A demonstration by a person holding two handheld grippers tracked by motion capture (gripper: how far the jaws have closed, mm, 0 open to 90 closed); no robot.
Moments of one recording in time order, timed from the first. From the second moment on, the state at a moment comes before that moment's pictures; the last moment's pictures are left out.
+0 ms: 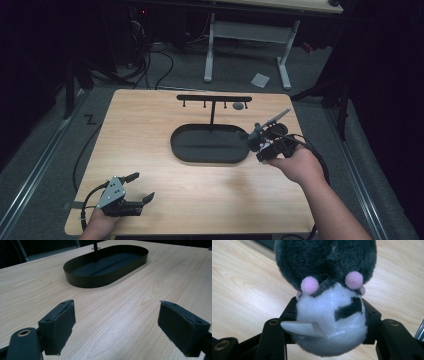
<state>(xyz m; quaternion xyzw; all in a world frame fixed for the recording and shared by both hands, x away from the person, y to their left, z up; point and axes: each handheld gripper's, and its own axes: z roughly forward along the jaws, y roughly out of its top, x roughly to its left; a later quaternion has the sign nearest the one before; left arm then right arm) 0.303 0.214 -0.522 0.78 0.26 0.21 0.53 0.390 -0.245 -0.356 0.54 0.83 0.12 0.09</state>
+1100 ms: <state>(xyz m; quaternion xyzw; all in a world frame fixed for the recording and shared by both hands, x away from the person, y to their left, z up) 0.301 0.215 -0.521 0.78 0.26 0.21 0.53 0.444 -0.243 -0.316 0.57 0.80 0.14 0.12</state>
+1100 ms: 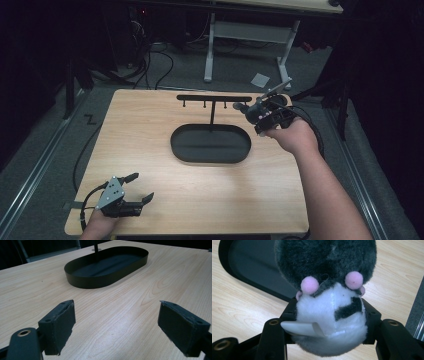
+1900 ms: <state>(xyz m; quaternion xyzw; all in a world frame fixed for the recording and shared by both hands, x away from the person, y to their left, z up) 0.301 0.214 -0.522 0.78 0.26 0.21 0.53 0.455 -0.271 -0.360 0.61 0.77 0.16 0.11</state>
